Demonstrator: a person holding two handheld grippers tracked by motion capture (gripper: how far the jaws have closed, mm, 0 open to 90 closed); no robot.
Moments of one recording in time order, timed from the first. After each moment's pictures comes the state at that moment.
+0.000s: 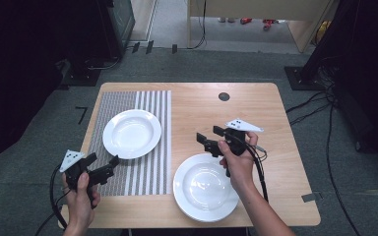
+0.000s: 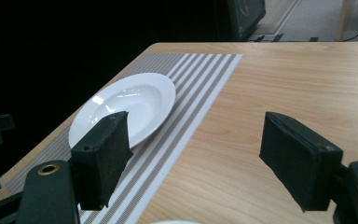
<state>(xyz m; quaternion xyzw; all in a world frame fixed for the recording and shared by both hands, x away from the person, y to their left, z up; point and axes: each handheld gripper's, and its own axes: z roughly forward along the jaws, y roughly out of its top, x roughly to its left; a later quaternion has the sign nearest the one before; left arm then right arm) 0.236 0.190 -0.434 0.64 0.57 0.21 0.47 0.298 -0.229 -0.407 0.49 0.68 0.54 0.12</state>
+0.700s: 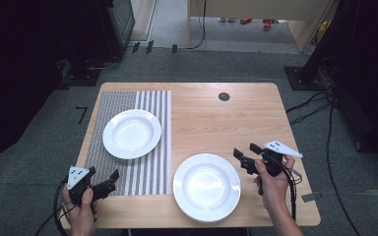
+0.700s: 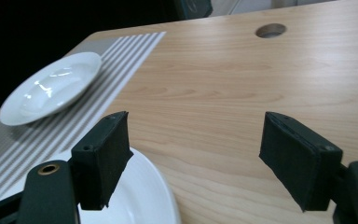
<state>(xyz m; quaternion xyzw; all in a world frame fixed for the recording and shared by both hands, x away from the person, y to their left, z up) 0.213 0.195 -0.475 0.65 0.58 0.24 0.43 0.253 -0.325 -0.452 0.55 0.64 0.50 0.17</state>
